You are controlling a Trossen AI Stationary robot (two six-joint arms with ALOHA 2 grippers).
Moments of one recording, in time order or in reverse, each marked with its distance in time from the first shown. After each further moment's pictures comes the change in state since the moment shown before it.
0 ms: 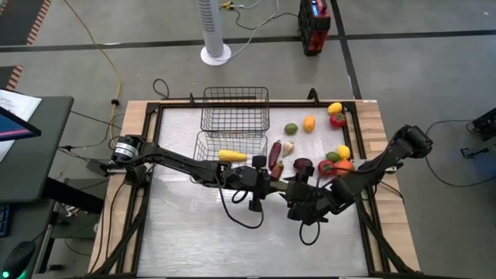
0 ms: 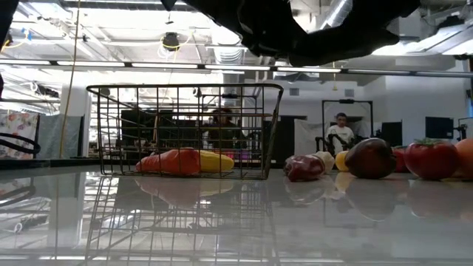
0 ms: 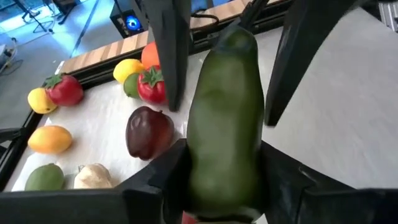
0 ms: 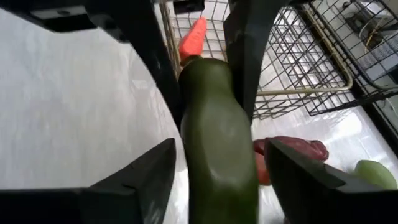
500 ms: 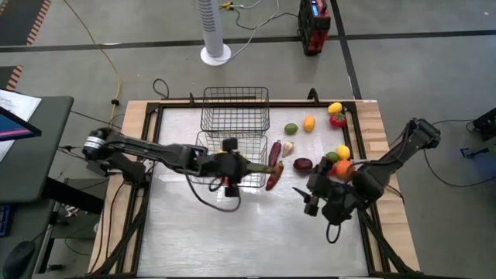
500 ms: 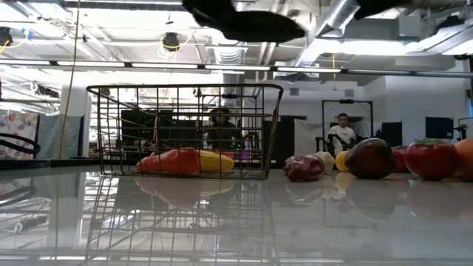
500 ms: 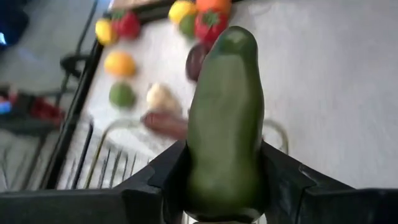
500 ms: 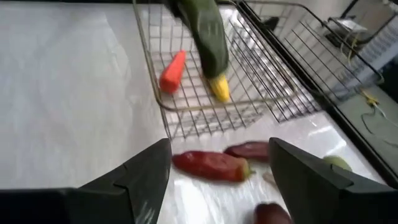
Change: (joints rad) left arm 0.022 -0.316 0.004 -0.552 -0.139 -0.165; right arm 0.110 -0.184 -0.006 -0.180 0.150 0.152
